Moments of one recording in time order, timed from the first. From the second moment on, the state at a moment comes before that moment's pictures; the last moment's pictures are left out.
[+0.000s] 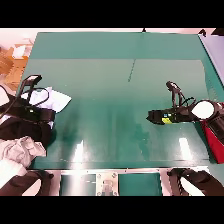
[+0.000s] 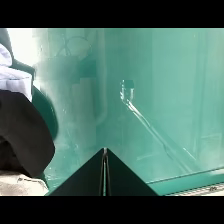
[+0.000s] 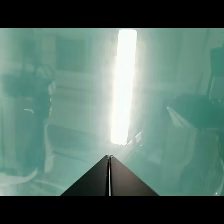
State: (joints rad) left arm -0.09 -0.87 0.92 1.38 -1.41 -1.57; right arm 0.18 -0.88 0.70 -1.16 1.05 1.66
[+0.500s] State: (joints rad) left arm -0.03 -0.90 0.92 1.75 -1.18 -1.61; right arm 0.18 -0.88 0.70 -1.16 1.05 1.66
